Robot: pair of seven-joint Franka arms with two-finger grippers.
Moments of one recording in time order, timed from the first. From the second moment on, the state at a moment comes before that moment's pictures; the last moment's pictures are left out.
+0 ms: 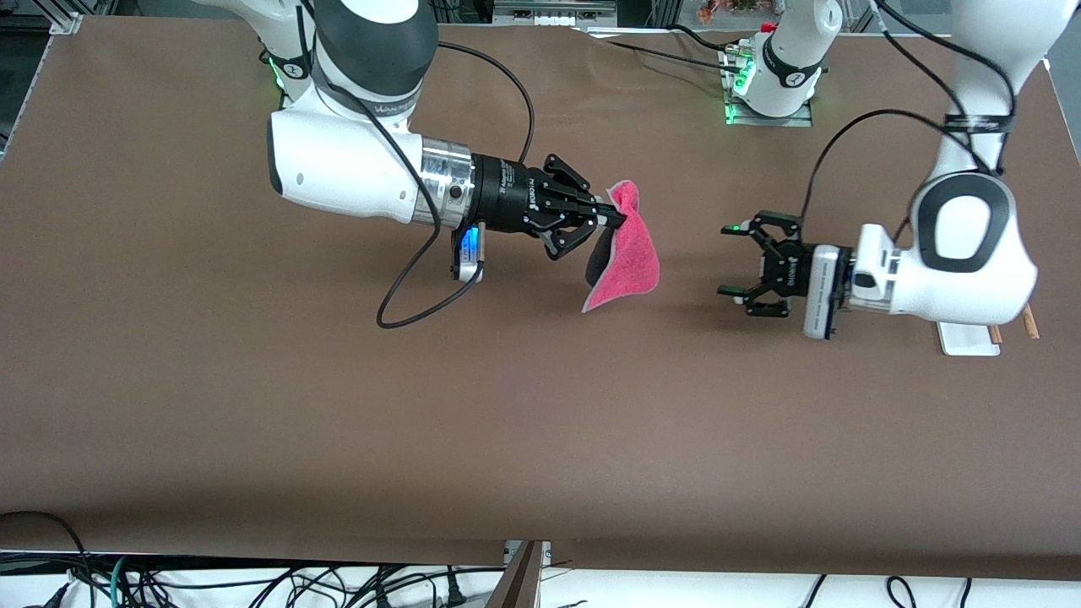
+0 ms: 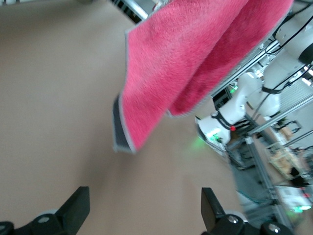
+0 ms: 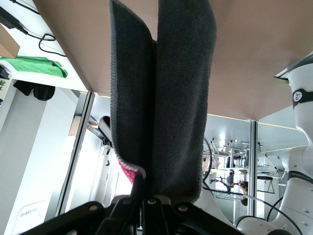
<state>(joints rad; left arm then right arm) 0.04 0.38 -0.11 -1.81 -1.07 1.68 1.48 0.63 0.49 0.00 -1.27 1.20 2.20 1.46</state>
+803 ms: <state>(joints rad) 0.01 0.38 -0.32 -1.89 -1.19 2.02 1.56 0.64 0.49 0.00 -1.25 1.20 2.22 1.48</state>
